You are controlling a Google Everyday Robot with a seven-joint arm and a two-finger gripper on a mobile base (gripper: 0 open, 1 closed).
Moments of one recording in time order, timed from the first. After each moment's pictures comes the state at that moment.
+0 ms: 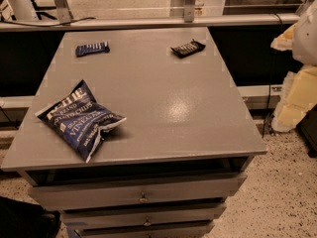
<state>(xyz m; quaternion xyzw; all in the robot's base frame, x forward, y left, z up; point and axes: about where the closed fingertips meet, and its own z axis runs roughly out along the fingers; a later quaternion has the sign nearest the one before) 0.438 -0.216 0.977 -0.60 0.78 -0.04 0.16</state>
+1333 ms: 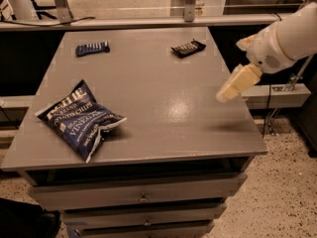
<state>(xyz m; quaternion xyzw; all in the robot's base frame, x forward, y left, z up) 0.574 -0.185 0.910 -0.53 0.78 0.07 0.34</state>
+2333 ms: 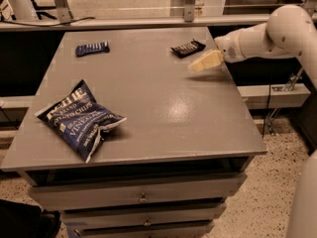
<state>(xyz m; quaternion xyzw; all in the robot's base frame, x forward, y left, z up) 0.758 -0.163 0.849 -0.41 0.77 0.19 0.45</state>
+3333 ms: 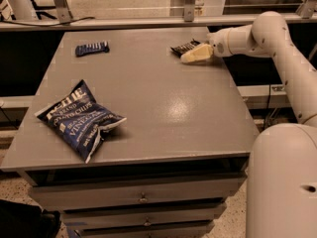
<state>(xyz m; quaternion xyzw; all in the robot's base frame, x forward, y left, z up) 0.837 -0.149 0.831 -0.38 0.76 0.22 0.49</state>
